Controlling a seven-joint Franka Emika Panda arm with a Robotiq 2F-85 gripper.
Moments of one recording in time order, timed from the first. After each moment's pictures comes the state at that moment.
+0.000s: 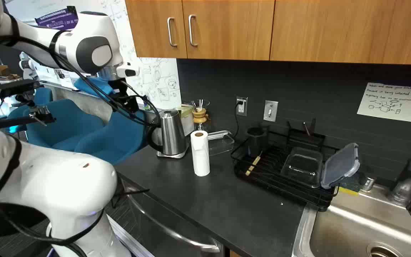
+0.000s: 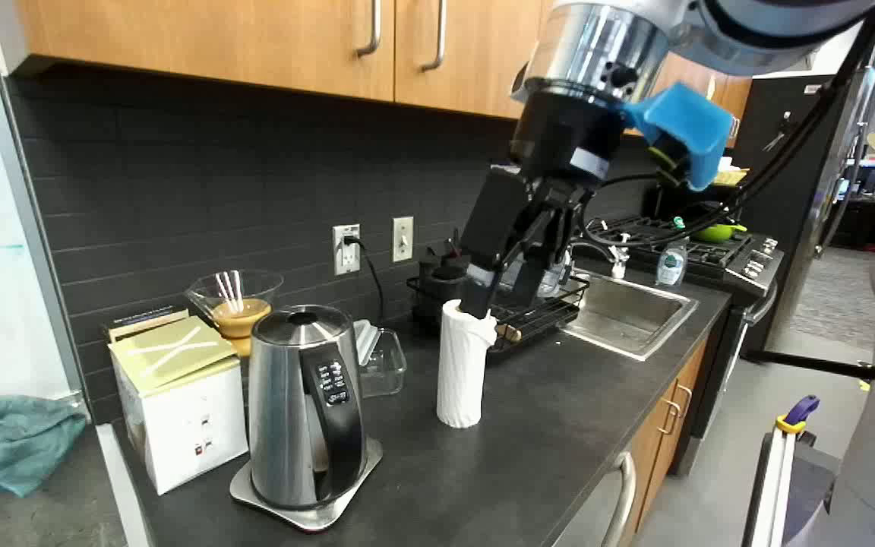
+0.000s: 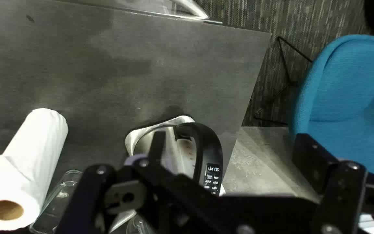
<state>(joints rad) 0.31 -0.71 0.27 -2.70 0.38 2.25 0.23</state>
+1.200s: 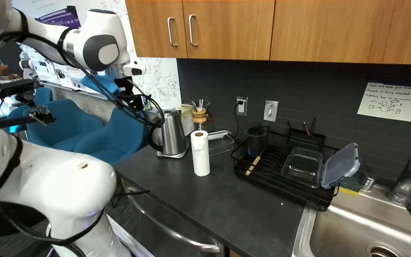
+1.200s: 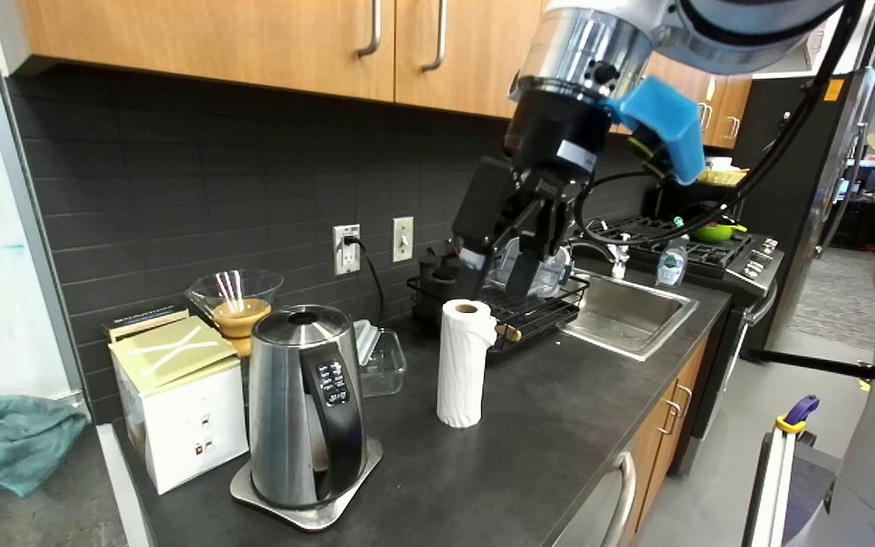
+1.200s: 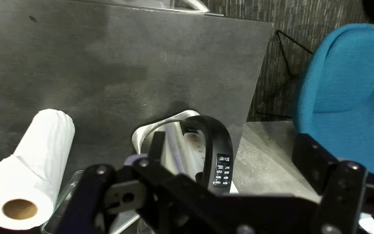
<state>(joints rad) 0.28 -0.69 0.23 -2.68 0.38 2.24 0.22</state>
